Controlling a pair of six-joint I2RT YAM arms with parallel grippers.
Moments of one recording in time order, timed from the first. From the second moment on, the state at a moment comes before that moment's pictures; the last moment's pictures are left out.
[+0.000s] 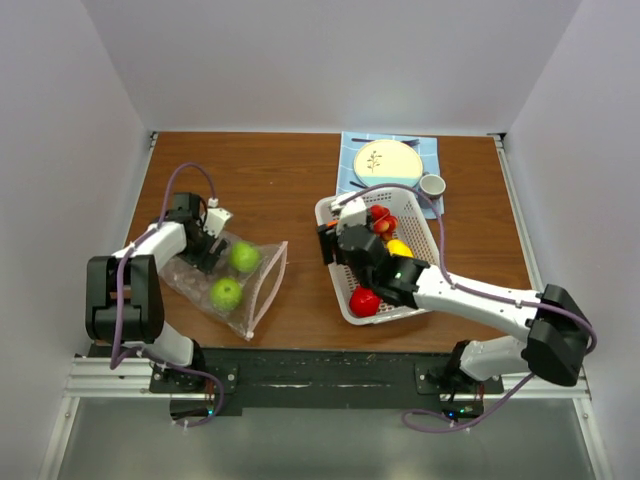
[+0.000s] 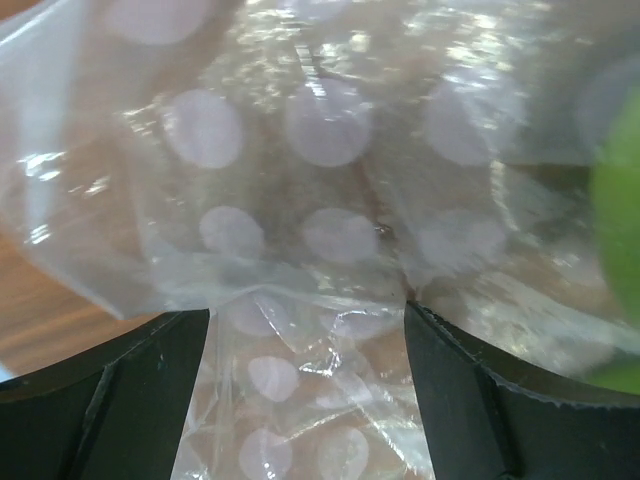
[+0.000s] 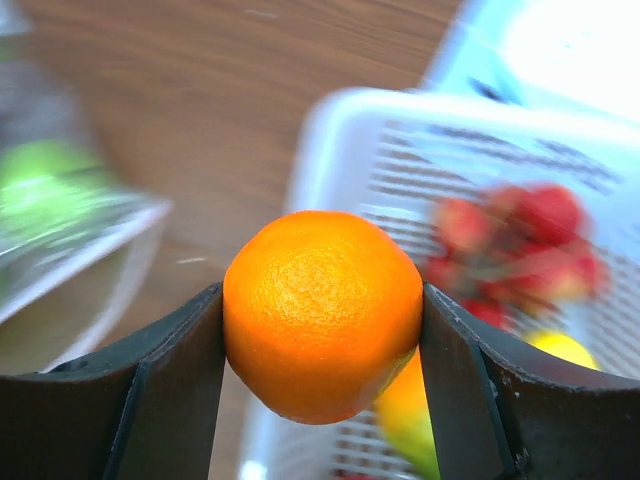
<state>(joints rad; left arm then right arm) 0.04 1.56 0.87 -0.52 -0.05 0.56 1.01 1.32 0.90 -0.02 0.61 0.25</state>
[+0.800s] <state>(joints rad) 0.05 1.30 0.95 -0.87 0.12 0.58 1.03 1.27 0.96 -0.22 0.77 0.27</state>
